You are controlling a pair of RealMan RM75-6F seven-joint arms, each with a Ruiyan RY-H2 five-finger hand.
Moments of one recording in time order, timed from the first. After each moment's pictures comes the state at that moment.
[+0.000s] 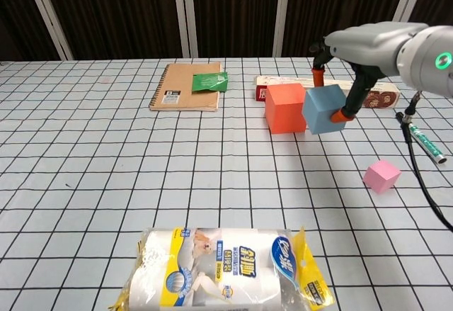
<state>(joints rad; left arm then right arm) -0.04 -1.09 -0.10 -1.59 1.43 1.55 -0.02 0.86 -1.42 0.26 -1.85 -0.61 1.20 -0.93</state>
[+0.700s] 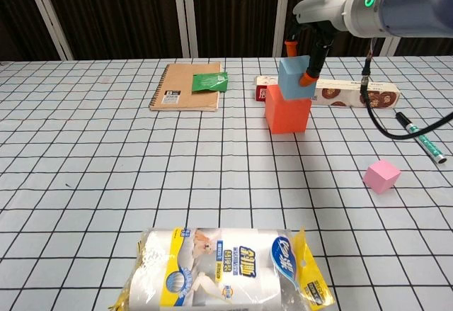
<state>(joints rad) -0.04 -1.10 -0.12 -1.60 1.38 1.54 0.00 1.13 -1.42 0.36 -1.58 -0.25 0.96 -0.94</state>
